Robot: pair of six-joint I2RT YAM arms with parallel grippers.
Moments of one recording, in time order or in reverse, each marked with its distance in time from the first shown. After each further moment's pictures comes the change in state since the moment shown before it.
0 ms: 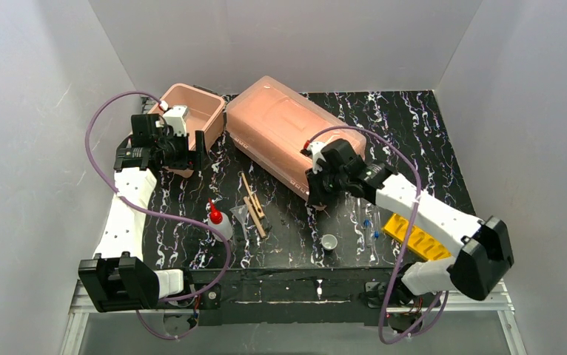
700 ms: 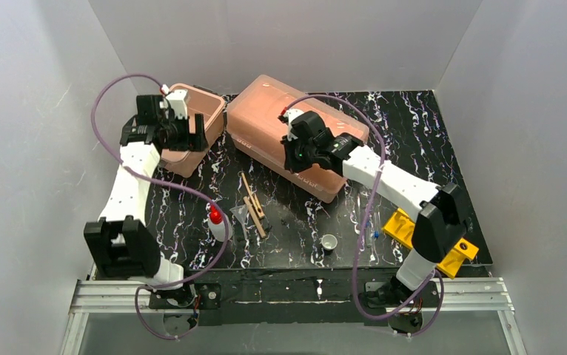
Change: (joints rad) left arm -0.001 0.185 0.134 0.034 -0.058 -0.004; right arm 0.044 0.307 0.375 0.072 0.193 0.088
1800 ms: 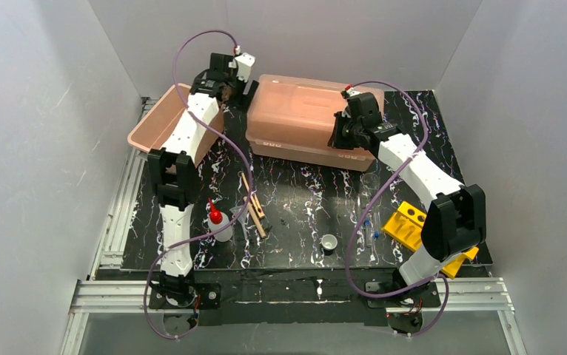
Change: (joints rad) left arm -0.288 0.762 0.828 0.055 -0.280 0.205; right arm -0.382 -0.041 -0.092 0.047 -0.055 0.113
